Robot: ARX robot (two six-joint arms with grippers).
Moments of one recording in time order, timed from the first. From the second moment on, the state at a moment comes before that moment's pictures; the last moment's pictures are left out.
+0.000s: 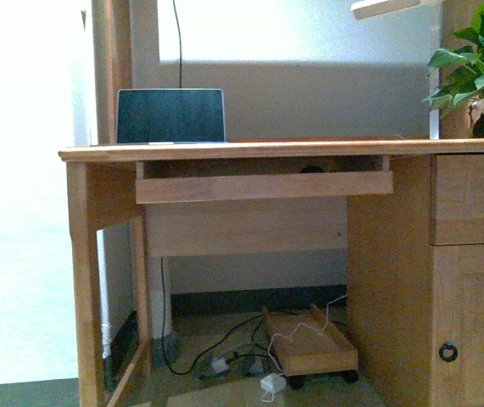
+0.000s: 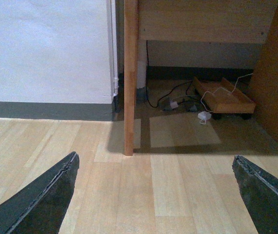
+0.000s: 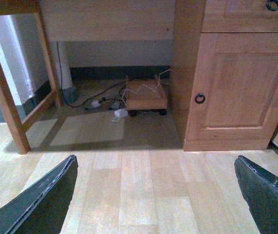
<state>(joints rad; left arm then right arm) 0.00 0.01 0.01 0.00 0.00 -0.01 0.00 0.00 0.02 0.00 0.00 0.00</state>
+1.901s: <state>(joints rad) 0.00 0.00 0.01 0.00 0.00 -0.01 0.00 0.00 0.02 0.00 0.00 0.00</state>
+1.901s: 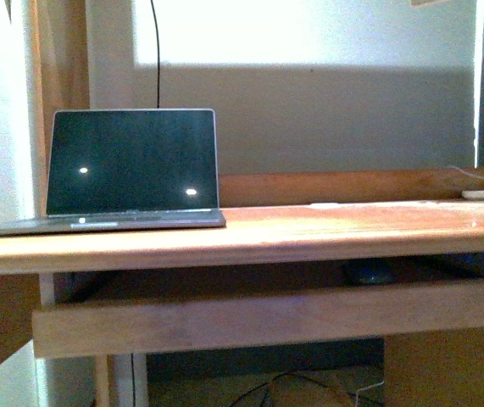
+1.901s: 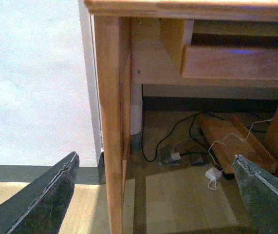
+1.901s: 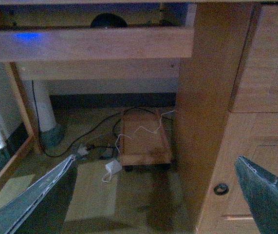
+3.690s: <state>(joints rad) -0.03 2.08 0.81 1.12 0.47 1.43 0.00 0.00 0.02 0.00 0.00 0.00</state>
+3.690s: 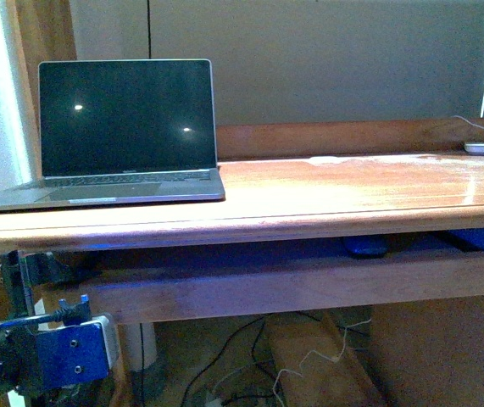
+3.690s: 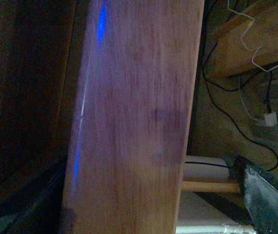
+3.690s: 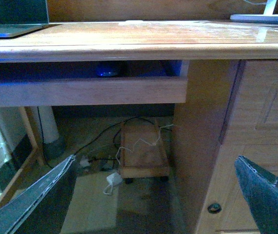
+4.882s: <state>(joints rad) 0.00 0.70 0.41 0.24 0.82 -0.27 0.00 0.00 0.02 0.00 0.00 0.00</state>
